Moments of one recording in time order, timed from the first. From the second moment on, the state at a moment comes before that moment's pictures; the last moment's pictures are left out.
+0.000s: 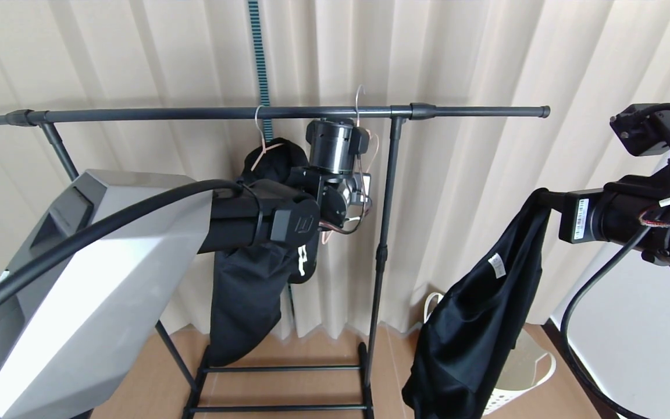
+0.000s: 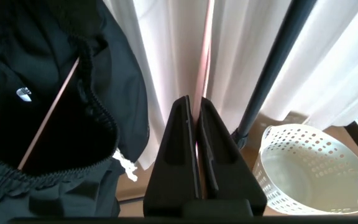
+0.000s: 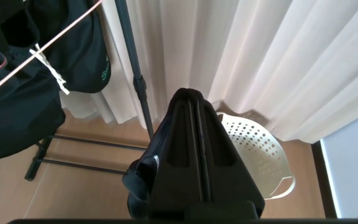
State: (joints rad) left arm -0.66 2.32 -1.93 -0.15 0.50 -0.06; right arm 0.34 1.42 -0.89 -0.22 -0.20 0.08
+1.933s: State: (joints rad) left arm -0.71 1.81 -1.10 -0.43 0.43 -0.05; right arm 0.49 1.38 -0.84 -0.22 -0.28 0.08
